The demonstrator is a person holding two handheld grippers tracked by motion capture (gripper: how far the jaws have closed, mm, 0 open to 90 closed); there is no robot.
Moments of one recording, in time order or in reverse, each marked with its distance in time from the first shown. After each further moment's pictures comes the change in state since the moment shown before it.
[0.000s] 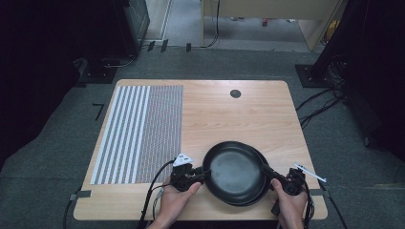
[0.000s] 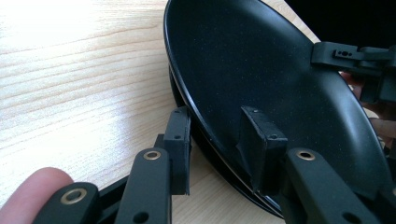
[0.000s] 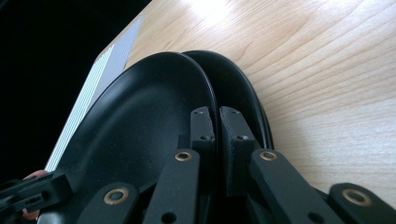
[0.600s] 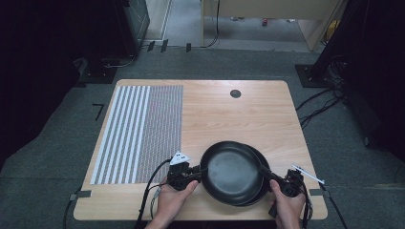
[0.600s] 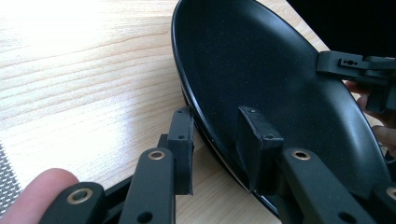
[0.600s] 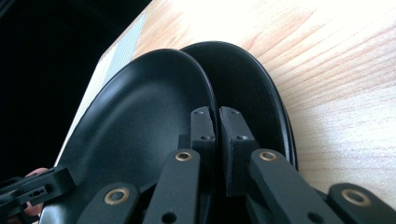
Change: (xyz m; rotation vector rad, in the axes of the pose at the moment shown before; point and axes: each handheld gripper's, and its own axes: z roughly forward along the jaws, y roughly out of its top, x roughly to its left) left arm 0.002 0.005 -0.009 0.001 0.025 0.000; right arm 0.007 -0.006 0.000 0.005 0.001 0.035
